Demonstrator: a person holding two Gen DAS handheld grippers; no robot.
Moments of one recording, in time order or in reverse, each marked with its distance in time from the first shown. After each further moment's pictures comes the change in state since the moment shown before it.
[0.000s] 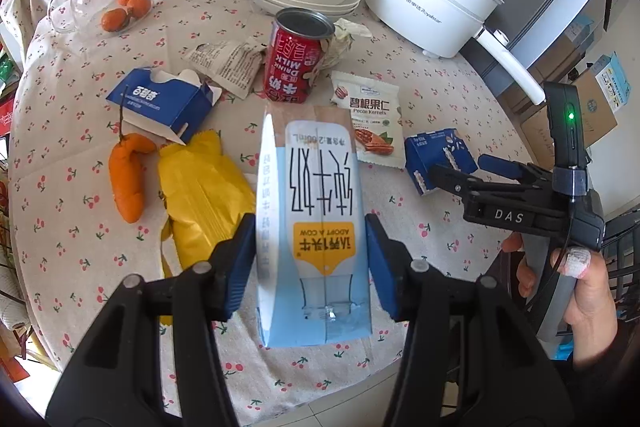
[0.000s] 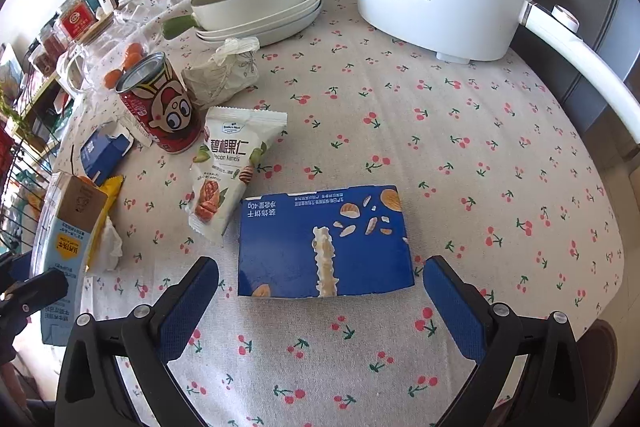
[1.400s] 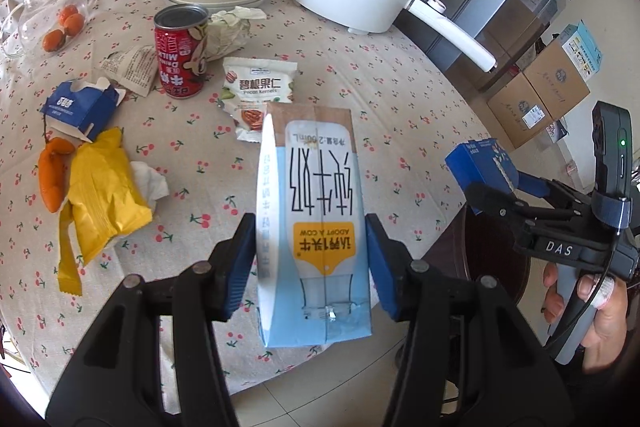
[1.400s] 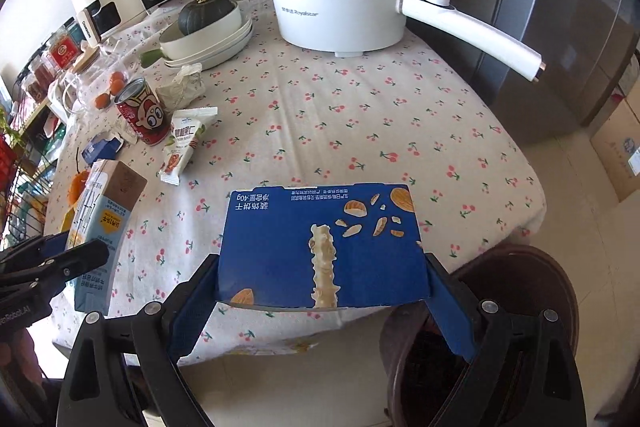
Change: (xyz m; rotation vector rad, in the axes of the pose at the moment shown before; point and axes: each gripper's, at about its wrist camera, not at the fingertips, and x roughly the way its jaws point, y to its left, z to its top) left arm 0.005 -0.084 -0.021 0.104 0.006 -0.099; right arm -0.095 -0.075 -0.069 0.116 -0.059 -0.070
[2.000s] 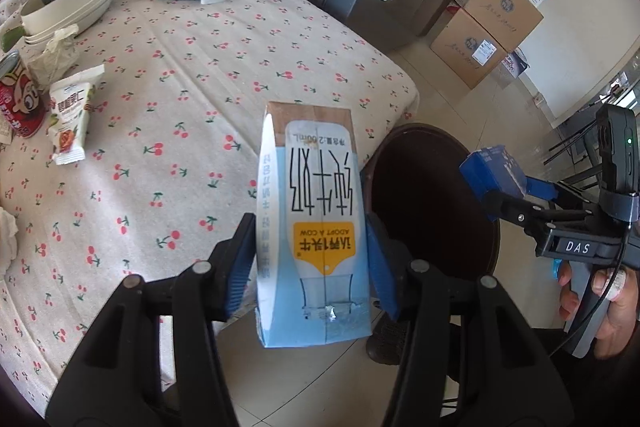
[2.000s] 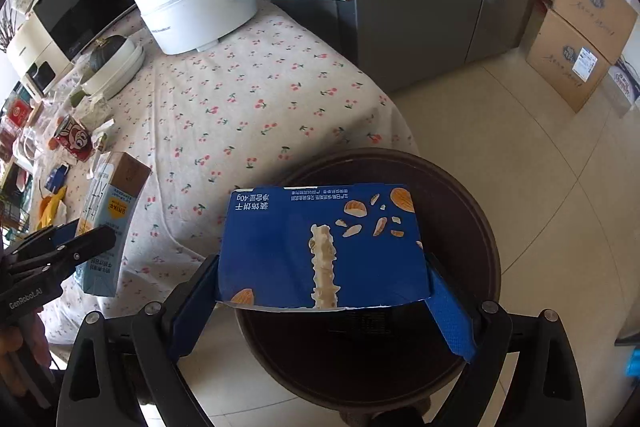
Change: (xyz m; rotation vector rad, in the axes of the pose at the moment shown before) left arm 0.062 -0.135 -0.012 0.226 0.090 -0.114; right arm -0.045 -0.151 -0.081 0.239 0.040 -0.079
